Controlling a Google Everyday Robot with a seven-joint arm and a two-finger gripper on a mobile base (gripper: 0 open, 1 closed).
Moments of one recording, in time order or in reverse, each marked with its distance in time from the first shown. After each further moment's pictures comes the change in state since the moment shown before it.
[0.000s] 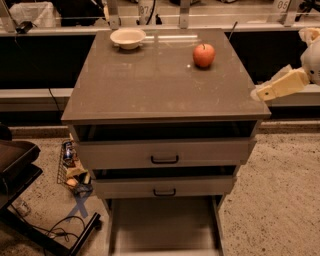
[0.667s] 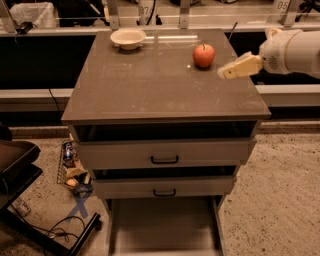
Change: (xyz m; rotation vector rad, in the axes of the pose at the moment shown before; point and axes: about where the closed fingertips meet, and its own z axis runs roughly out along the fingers) arm -0.020 -0.036 0.112 0.024 -0.153 0.163
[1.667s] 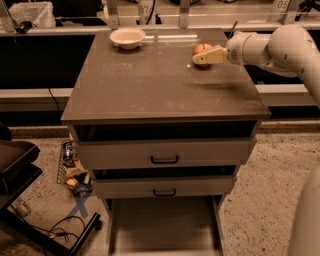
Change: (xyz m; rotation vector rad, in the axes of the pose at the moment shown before) arm 0.005 -0.040 0.148 -0.023 -0.096 0.169
